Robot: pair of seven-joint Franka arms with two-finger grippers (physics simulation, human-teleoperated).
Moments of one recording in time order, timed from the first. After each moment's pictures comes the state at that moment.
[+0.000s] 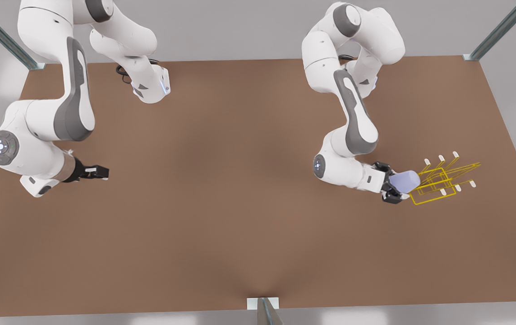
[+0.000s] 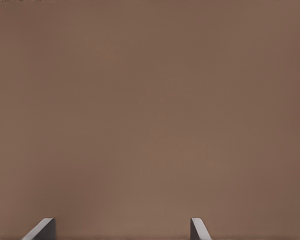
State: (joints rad) left arm -1.39 1.07 1.33 -1.72 0.19 1.95 -1.99; right arm -0.05 0.23 0.05 -1.55 0.00 1.62 -0.02
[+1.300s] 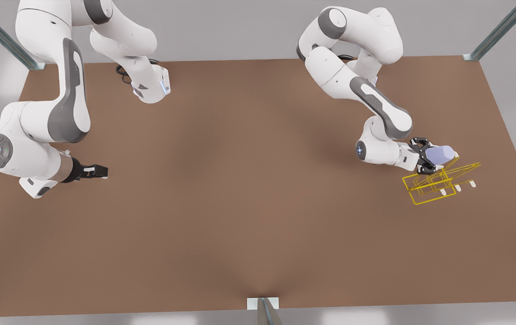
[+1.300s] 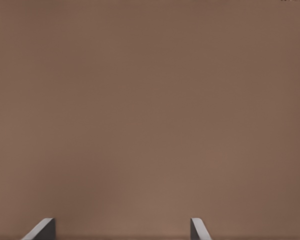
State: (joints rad) left arm -1.49 1.19 1.39 -2.40 0.27 2.45 -1.92; right arm -0.06 0.24 0.05 -1.53 0.03 1.59 -0.05
